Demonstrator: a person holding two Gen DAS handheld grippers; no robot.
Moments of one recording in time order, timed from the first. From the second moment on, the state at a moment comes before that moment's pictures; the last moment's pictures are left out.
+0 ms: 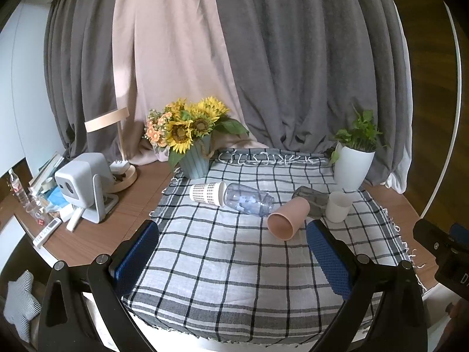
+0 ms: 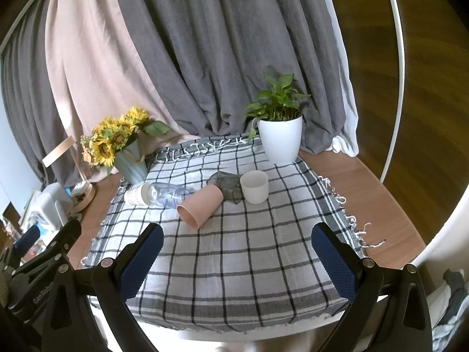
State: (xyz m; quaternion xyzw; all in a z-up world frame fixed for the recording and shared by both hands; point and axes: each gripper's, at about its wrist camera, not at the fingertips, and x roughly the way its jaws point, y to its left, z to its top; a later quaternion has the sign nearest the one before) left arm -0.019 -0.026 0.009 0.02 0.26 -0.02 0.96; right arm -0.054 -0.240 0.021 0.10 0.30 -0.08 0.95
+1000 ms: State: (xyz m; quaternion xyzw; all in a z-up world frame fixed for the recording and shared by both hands) left arm -0.016 -0.029 0.007 0.03 0.26 -0.02 0.96; right arm -0.052 -0.239 0.018 0.10 0.30 -0.07 0.95
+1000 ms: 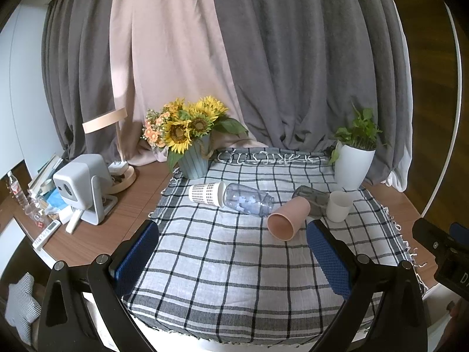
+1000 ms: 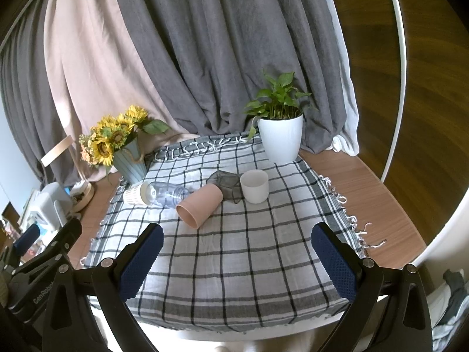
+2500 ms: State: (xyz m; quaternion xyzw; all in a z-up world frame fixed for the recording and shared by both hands) left arm 0.050 -0.050 -0.036 0.05 0.34 -0.05 0.94; right arm 0.013 -0.235 -0.017 0.09 0.36 -0.13 0.92
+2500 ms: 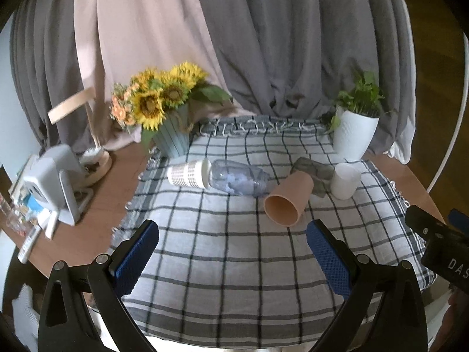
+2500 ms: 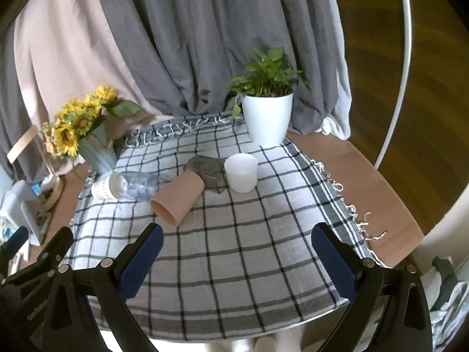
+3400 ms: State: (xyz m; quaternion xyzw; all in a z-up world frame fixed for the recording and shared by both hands) left arm 0.125 -0.143 -0.143 -0.03 0.47 0.10 0.88; right arm 0.173 -0.318 -0.131 0.02 0.45 0.04 0.89
